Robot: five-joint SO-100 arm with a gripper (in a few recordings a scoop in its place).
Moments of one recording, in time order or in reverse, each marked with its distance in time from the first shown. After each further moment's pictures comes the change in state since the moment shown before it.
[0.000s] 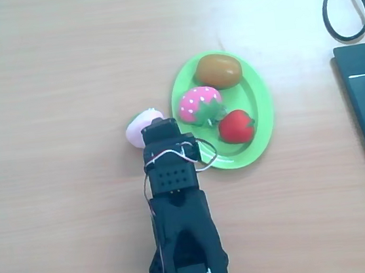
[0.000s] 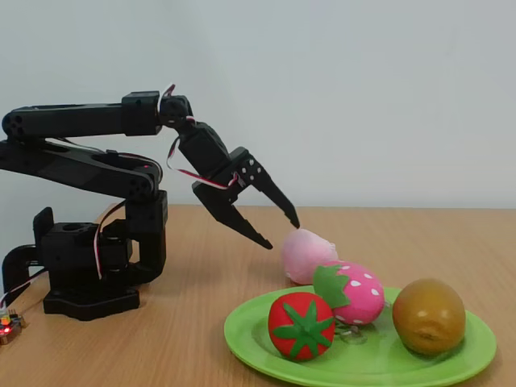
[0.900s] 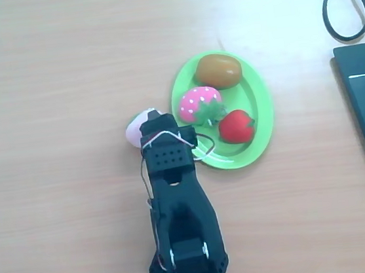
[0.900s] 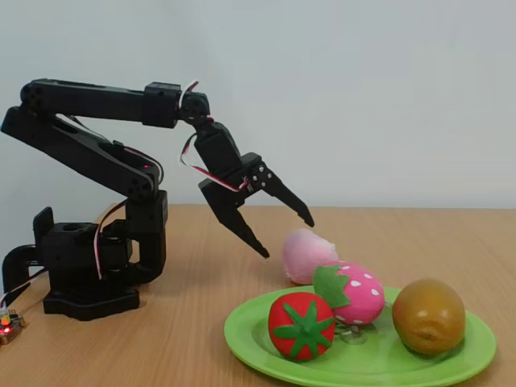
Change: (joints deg) arm -0.3 -16.4 -6.2 -0.8 -2.0
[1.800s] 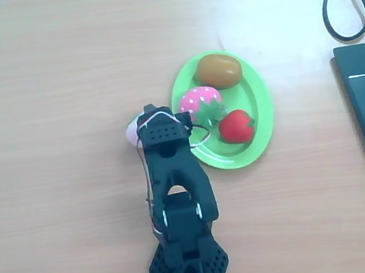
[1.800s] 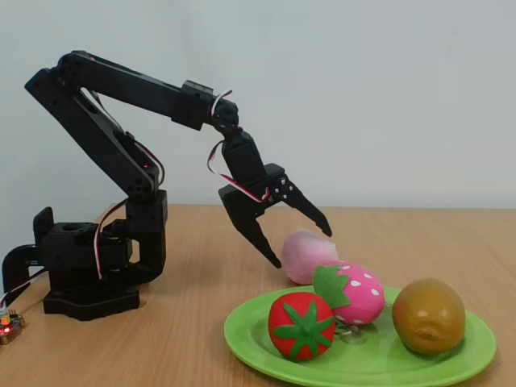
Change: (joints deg) arm -0.7 -19.2 -6.2 -8.8 -0.4
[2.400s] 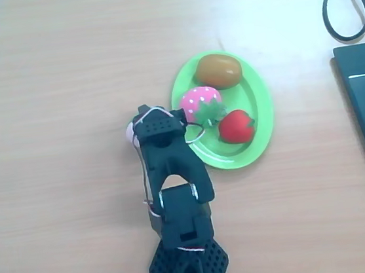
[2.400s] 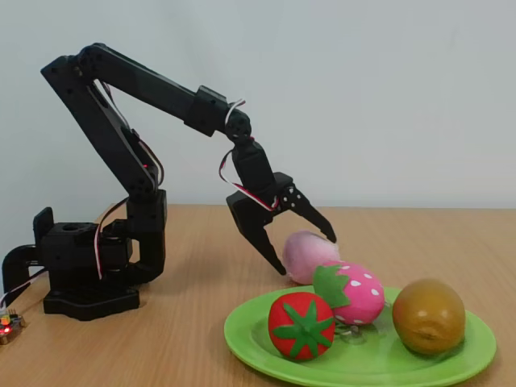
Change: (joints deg) arm -2.2 -9.1 -1.8 -5.4 -1.0
